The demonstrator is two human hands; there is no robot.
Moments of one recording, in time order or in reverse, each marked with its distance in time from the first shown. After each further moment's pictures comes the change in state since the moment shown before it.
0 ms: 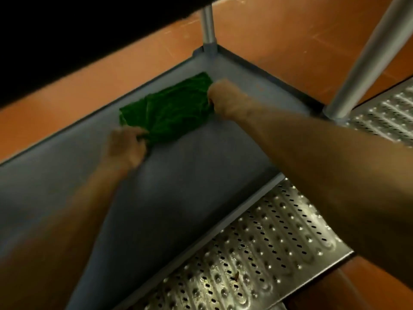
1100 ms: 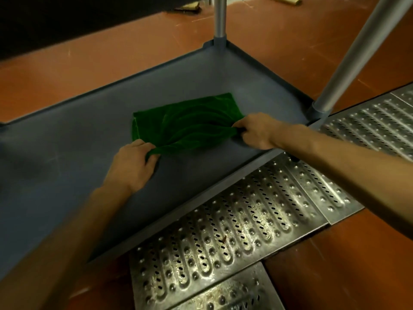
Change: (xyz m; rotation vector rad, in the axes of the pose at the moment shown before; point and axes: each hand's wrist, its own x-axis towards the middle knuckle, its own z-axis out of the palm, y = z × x) left_hand -0.137 0.012 -0.018 -0.120 -0.015 0.185; right_hand -0.146 0.006 -0.012 0.049 -0.302 -0.054
